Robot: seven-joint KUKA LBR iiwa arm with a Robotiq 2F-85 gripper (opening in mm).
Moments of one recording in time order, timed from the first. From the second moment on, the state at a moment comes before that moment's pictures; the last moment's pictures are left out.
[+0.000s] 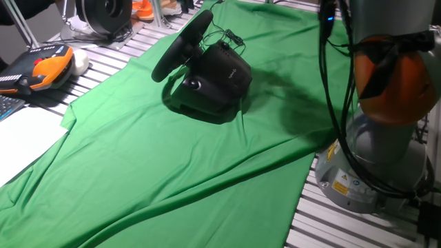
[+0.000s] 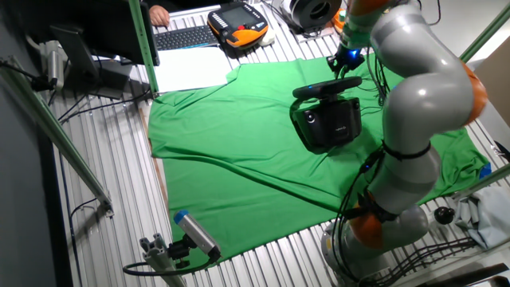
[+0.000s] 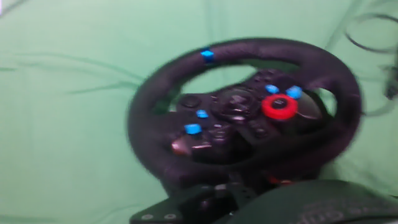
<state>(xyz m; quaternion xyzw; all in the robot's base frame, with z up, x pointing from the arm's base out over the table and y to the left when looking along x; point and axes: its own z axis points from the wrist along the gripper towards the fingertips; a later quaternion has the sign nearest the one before) 0.546 -0.117 0.330 -0.14 -0.99 0.01 0.06</state>
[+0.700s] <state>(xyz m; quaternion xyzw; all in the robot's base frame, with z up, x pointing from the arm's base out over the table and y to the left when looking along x) 0.540 -0.115 0.324 -0.25 -0.97 0.05 0.00</state>
